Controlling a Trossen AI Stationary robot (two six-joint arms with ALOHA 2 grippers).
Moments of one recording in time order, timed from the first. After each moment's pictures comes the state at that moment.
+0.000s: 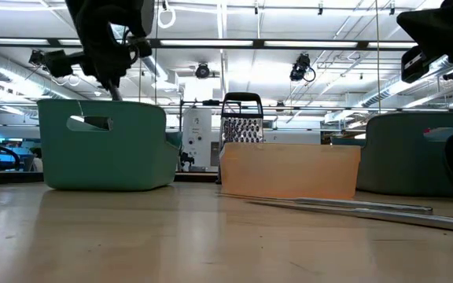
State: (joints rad) left arm 0.06 1.37 1.06 -1.35 -1.07 0.89; right arm 0.36 0.02 0.02 0.24 0.25 0.12
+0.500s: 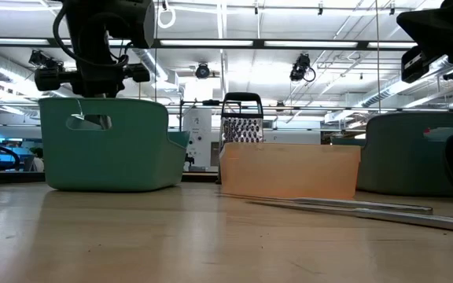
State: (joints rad) left arm 0.07 1.37 0.97 -1.19 -0.76 1.04; right arm 0.36 0.02 0.02 0.24 0.25 0.12
